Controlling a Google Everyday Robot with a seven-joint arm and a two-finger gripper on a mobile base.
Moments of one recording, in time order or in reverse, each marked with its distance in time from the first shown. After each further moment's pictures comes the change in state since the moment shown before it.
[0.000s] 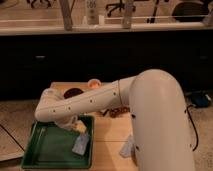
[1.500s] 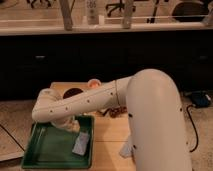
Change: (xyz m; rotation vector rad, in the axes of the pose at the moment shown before) arm -0.006 -0.015 -0.004 0.021 -0.002 -0.074
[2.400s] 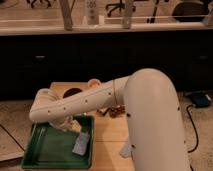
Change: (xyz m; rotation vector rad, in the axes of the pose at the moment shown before) arm -0.002 -0.008 -0.004 0.008 0.002 -0.024
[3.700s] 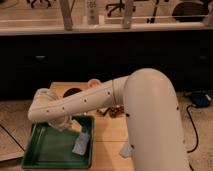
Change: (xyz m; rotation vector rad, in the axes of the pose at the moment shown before) arm -0.002 -0.004 -0.004 0.006 -0.003 -0.021
